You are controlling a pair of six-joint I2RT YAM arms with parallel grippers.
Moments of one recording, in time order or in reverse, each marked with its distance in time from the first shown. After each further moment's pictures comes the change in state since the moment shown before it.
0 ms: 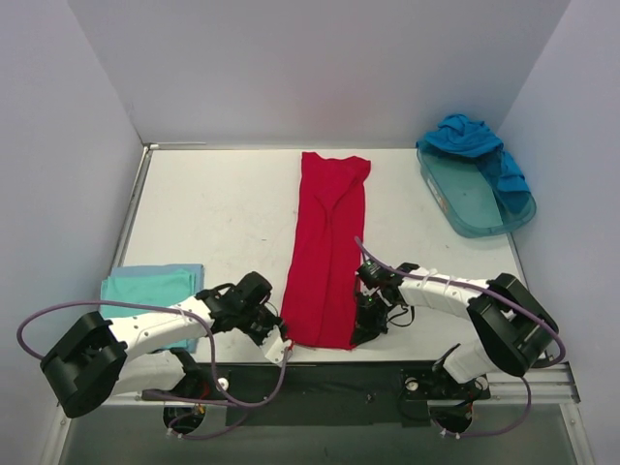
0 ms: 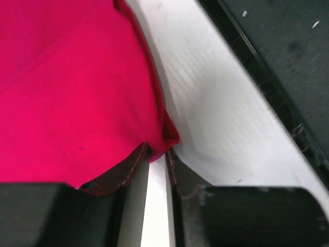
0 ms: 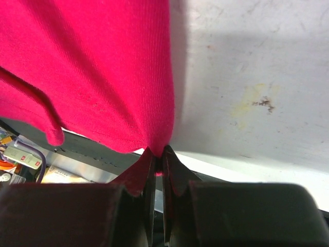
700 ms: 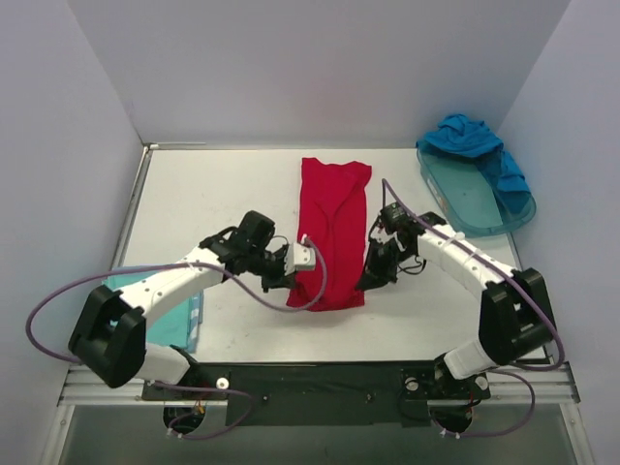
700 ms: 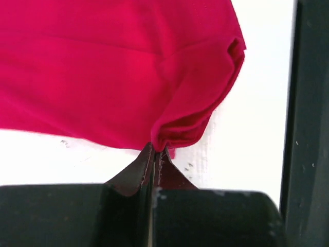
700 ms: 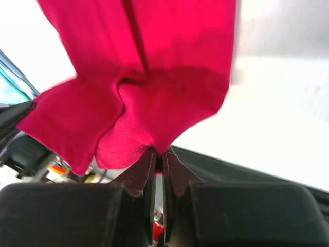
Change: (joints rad) left arm 0.187 0.166 0.406 -0.099 0.132 -0.640; right arm -0.245 -0.028 0.320 -0.266 -0.039 -0.145
